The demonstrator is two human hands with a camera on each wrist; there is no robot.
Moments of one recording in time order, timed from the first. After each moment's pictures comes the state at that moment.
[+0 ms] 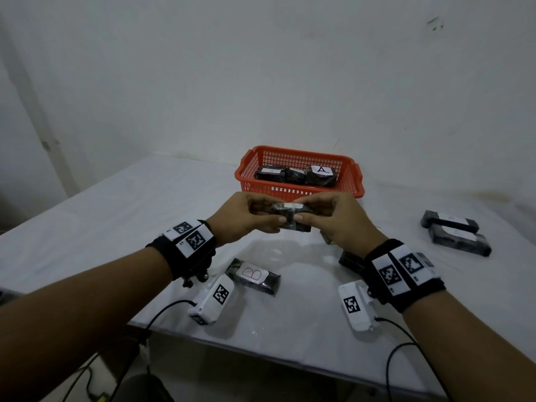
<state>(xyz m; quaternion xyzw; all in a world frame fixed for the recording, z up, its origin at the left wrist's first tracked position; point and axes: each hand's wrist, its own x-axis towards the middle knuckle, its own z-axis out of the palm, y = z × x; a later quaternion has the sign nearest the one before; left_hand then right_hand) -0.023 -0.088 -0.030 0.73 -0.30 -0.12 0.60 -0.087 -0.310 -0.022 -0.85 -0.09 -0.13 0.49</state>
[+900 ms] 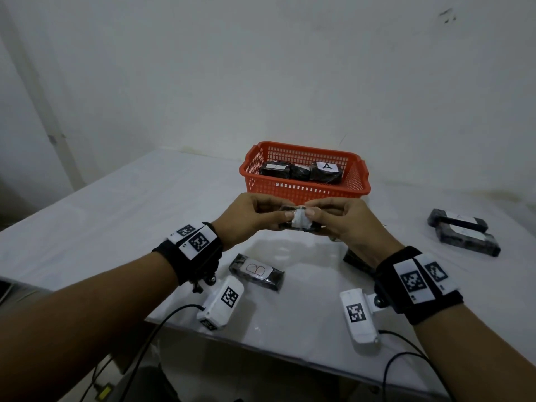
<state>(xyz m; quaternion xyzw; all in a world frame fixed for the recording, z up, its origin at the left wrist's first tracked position) -0.032 -0.090 -0.039 0.70 -0.28 -0.12 0.64 -0.102 -0.309 -0.024 -0.76 -0.03 -0.07 0.64</state>
